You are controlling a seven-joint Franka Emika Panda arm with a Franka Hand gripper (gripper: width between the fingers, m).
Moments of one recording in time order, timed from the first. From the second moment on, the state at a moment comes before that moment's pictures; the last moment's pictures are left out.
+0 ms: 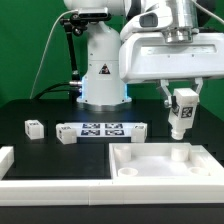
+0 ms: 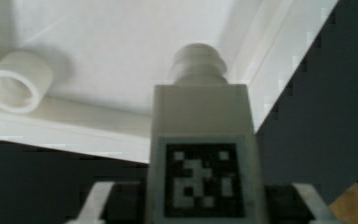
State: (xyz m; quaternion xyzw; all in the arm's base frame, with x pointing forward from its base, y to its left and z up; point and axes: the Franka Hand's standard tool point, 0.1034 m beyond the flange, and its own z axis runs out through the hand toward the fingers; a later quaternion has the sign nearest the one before) arm 0.571 0.106 0.120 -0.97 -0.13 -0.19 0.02
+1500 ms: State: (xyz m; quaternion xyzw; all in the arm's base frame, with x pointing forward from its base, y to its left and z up) arm 0.612 0.116 0.070 -0.95 -0.12 -0.27 0.03
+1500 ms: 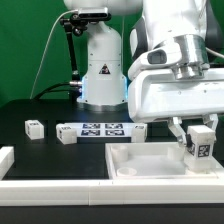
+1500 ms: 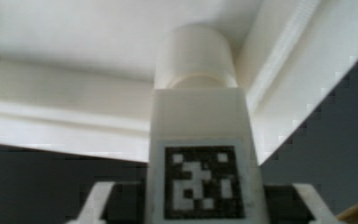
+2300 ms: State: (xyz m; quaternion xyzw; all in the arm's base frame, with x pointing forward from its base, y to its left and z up) arm 0.613 0.116 0.070 -0.95 -0.12 -0.27 0.03
